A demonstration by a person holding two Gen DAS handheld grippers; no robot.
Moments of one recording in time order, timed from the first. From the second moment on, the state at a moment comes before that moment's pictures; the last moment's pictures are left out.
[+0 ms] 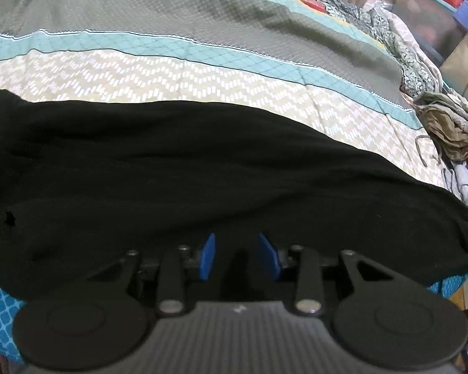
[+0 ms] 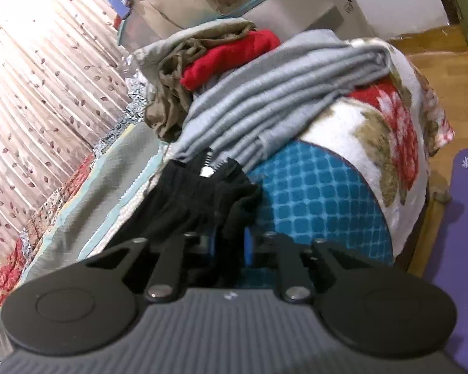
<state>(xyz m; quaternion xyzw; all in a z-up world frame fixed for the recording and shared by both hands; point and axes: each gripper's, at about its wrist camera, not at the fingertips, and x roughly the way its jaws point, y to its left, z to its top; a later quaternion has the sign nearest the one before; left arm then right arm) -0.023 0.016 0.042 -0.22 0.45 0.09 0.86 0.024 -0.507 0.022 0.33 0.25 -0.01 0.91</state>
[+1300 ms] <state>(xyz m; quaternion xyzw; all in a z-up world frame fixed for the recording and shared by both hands) -0.113 0.119 0.027 -0.35 0.34 0.13 0.86 0.025 -0.190 0.020 0.01 0.40 0.35 0.85</state>
